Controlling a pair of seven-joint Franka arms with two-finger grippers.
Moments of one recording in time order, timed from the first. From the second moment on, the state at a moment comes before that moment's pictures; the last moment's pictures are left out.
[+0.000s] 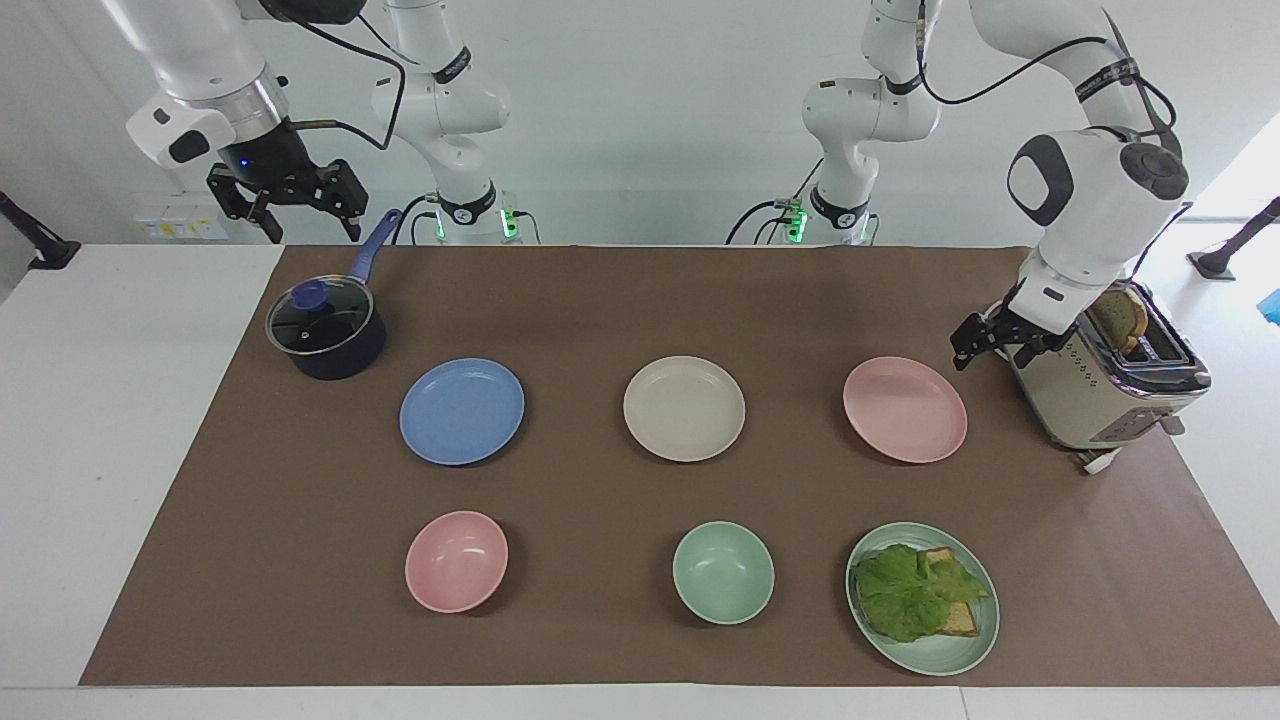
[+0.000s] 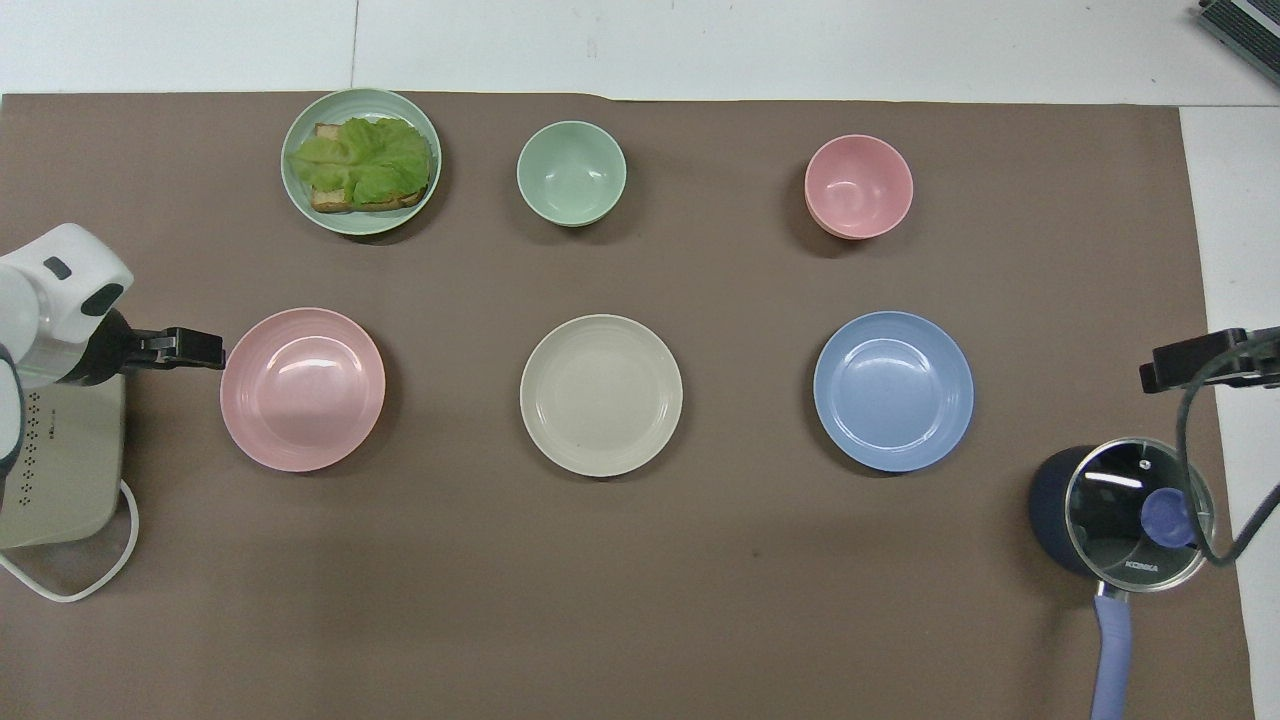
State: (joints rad) left arm -0.14 0.04 0.19 -2.04 -0.04 2.09 0.07; right arm 0.07 -0.06 -0.12 -1.57 0.00 1.45 -0.06
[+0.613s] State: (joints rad) left arm -0.12 0.17 0.19 -2.07 -0.04 2.18 0.07; right arm 0.07 -0.06 -0.12 -1.57 0.00 1.45 -0.06
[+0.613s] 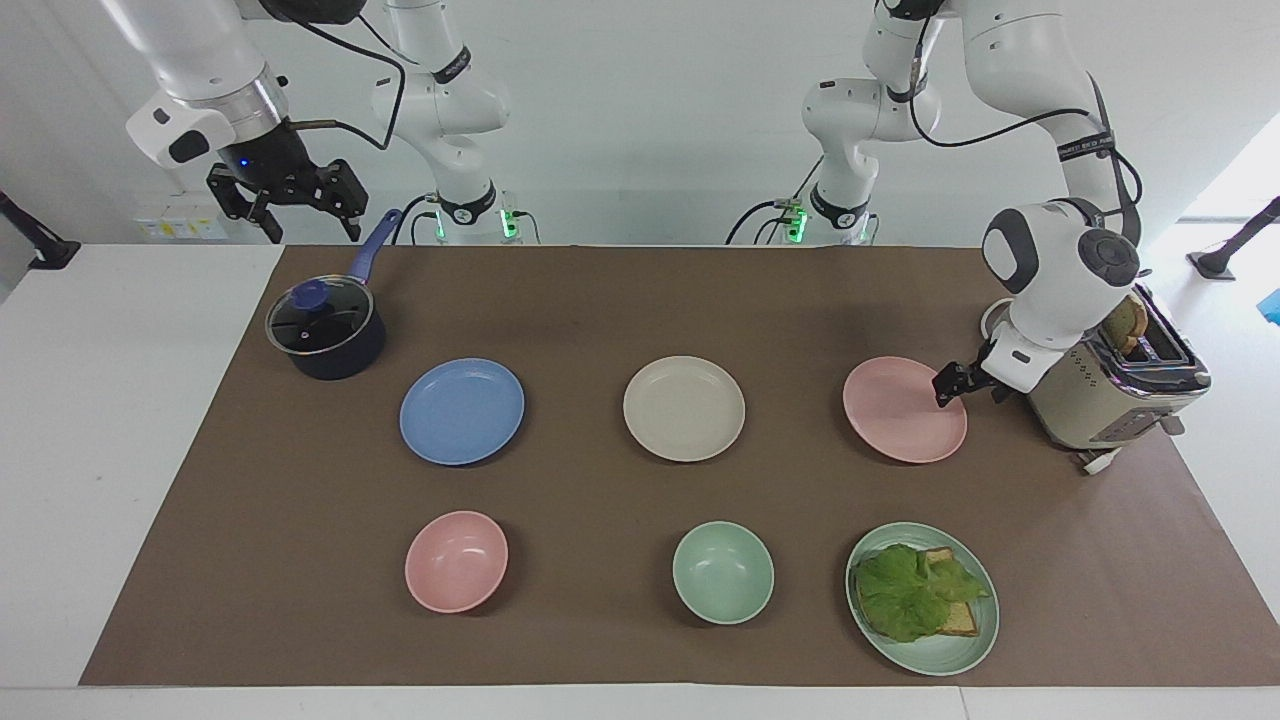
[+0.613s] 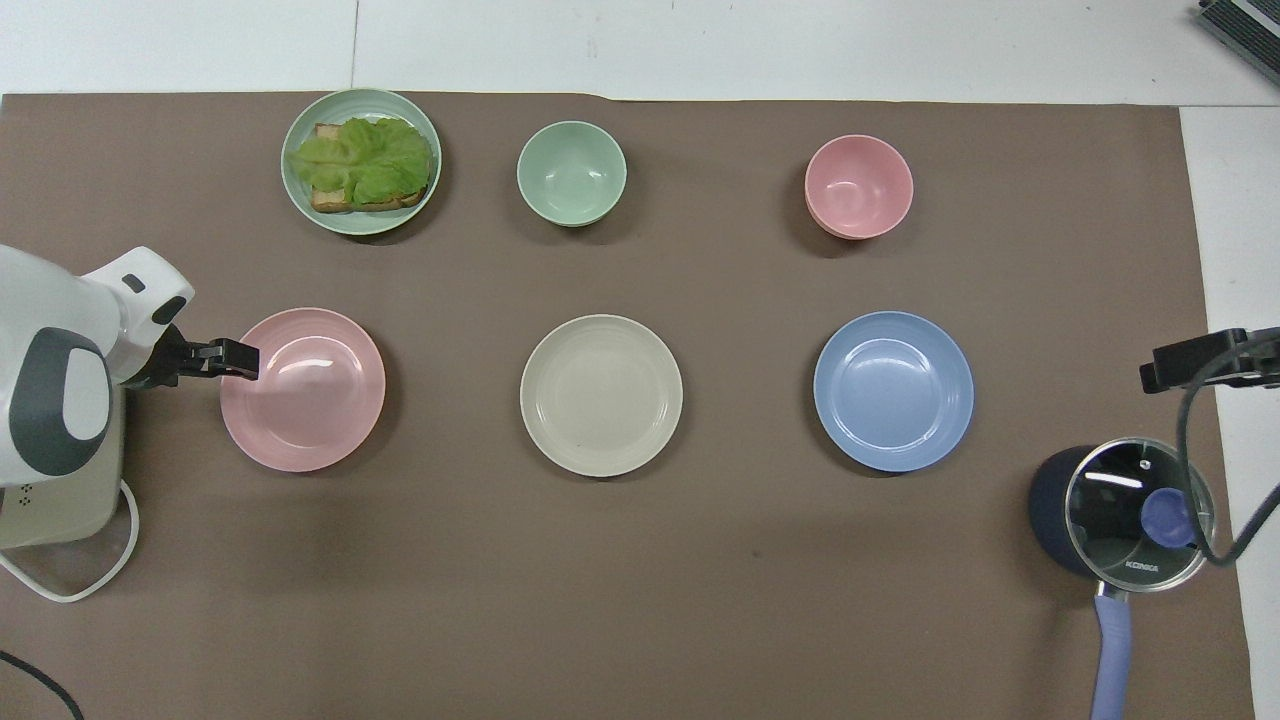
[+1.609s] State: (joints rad) left arm -0.11 0.17 0.19 -2.15 -0.04 2.18 0.07; right arm 0.07 -0.06 -0.12 -1.57 0.00 1.45 -0.06
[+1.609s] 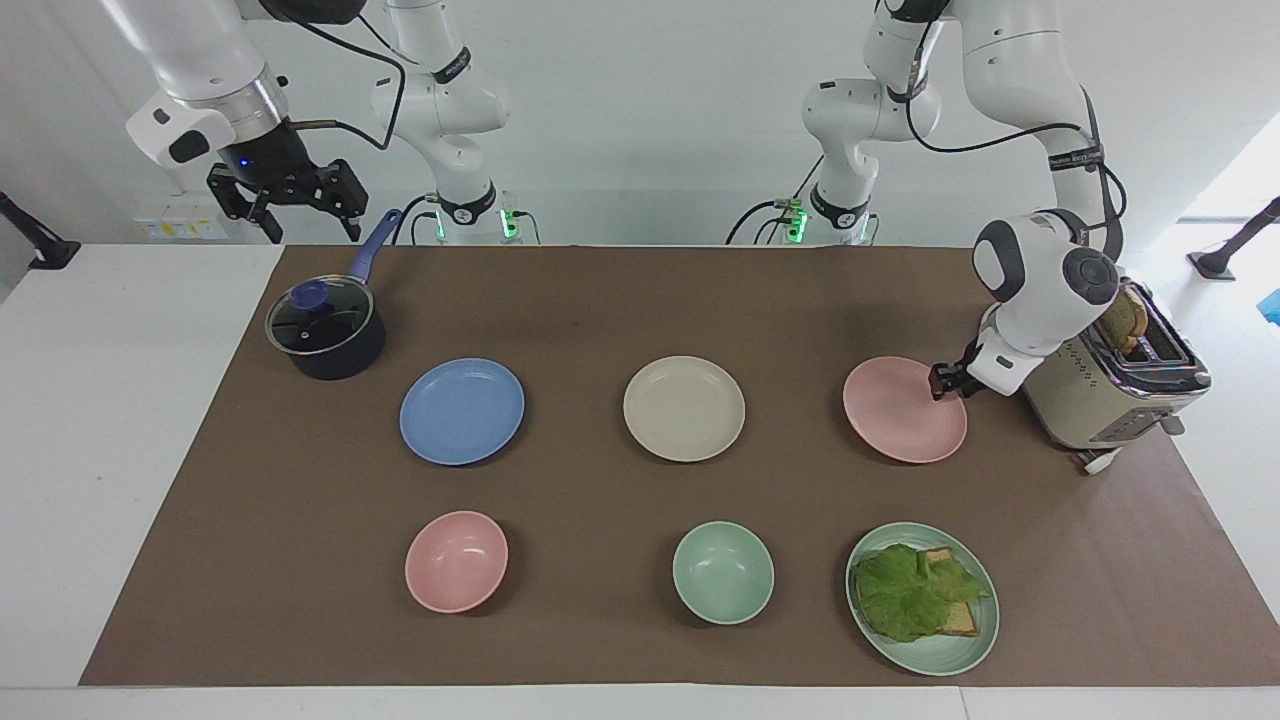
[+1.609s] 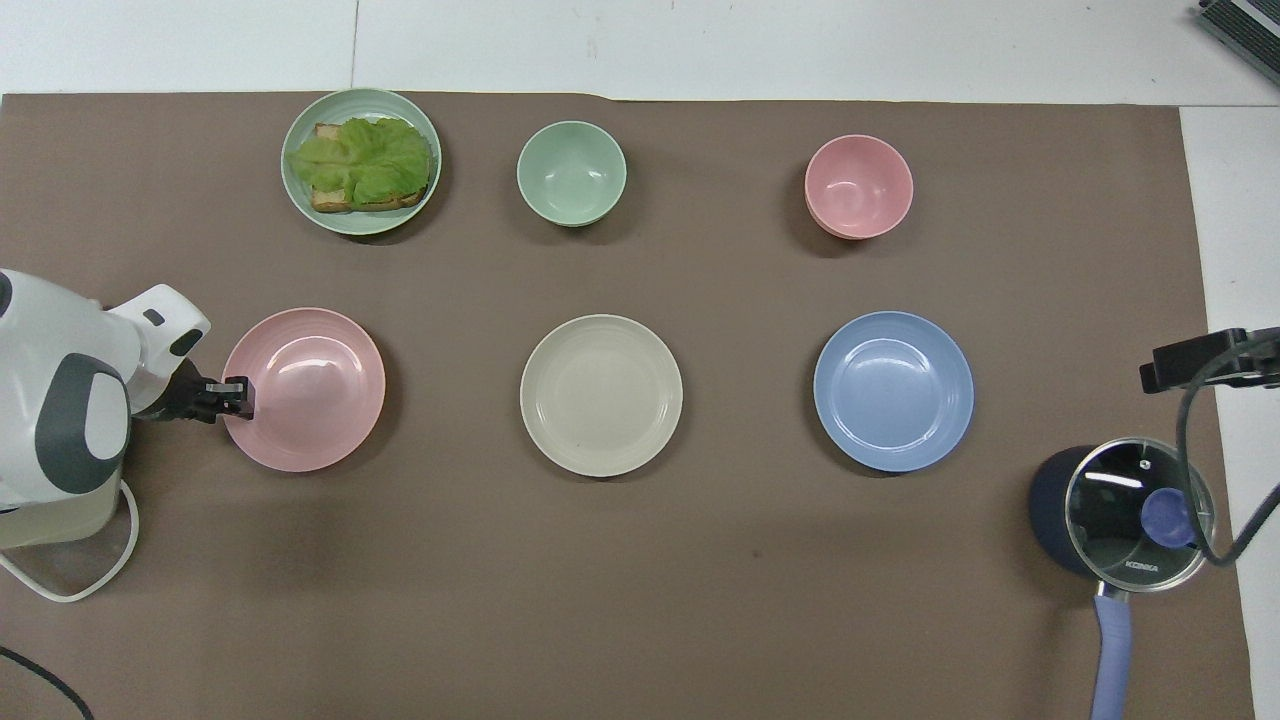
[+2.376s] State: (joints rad) left arm -0.11 0.14 0.19 -1.98 -0.19 1.89 0.07; right arm 0.07 -0.06 -0.12 -1.57 0.00 1.45 -0.06
